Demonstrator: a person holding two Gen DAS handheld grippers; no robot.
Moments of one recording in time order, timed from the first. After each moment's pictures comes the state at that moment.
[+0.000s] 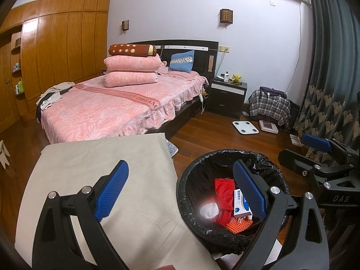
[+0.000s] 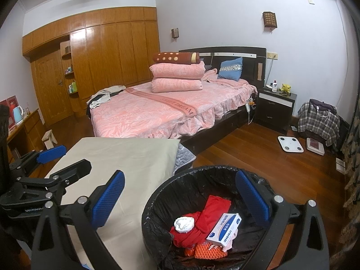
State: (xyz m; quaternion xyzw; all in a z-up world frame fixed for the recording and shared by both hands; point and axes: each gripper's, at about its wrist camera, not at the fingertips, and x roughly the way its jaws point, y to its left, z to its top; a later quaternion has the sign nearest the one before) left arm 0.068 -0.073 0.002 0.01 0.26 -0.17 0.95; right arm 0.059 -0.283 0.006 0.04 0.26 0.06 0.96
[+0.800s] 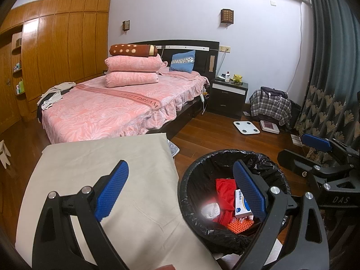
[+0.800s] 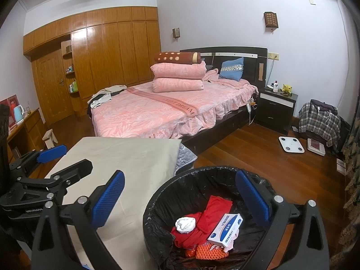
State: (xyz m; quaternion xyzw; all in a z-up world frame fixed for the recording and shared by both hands) left arm 0.069 -0.072 0.002 0.01 0.26 -0.17 0.95; right arm 0.060 -0.281 0.007 0.04 0.26 0.06 0.96
